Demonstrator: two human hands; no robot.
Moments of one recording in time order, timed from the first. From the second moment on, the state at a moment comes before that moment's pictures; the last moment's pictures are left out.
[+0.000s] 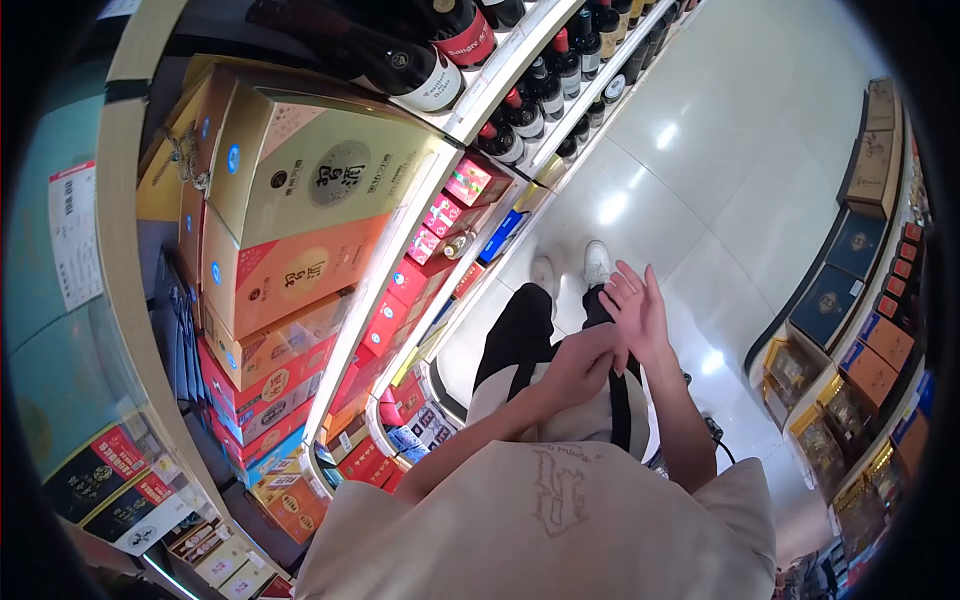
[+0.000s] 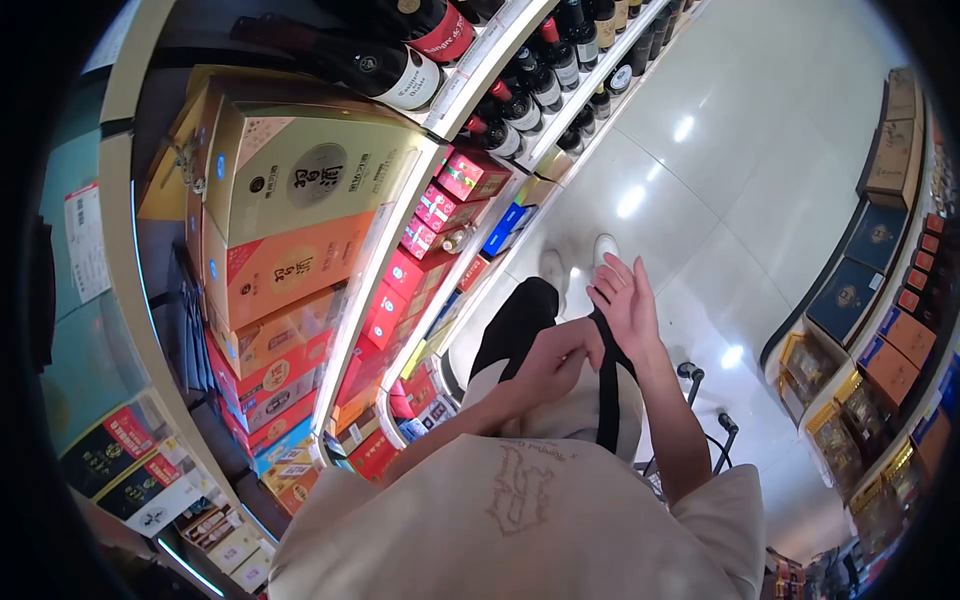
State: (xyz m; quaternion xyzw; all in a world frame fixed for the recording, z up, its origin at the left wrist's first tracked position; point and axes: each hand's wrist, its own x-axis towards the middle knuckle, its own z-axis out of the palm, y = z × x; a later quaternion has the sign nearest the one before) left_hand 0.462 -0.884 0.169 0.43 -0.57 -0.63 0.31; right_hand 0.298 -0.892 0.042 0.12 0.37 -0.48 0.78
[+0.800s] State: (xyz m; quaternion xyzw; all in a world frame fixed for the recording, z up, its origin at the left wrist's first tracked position) left_hand 0.430 -0.790 0.181 0.05 -0.70 -0.71 -0.01; right_hand 0.414 -0.597 0.131 0.02 0.66 -0.74 0.15
